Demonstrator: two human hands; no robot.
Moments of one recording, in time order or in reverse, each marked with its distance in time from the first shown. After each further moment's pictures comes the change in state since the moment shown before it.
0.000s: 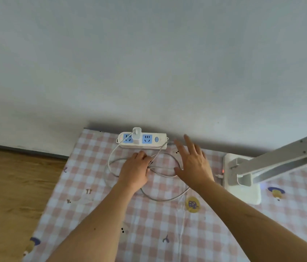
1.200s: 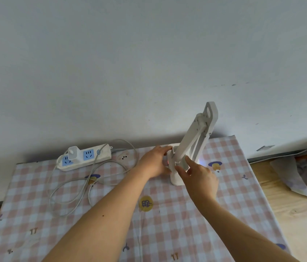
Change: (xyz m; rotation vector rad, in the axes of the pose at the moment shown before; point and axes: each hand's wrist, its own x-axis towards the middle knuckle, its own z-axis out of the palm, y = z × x) left_hand 0.091 0.190 0.013 -0.391 -0.351 0.234; right_hand -0.108 0.109 -0.015 0.267 0.335 0.693
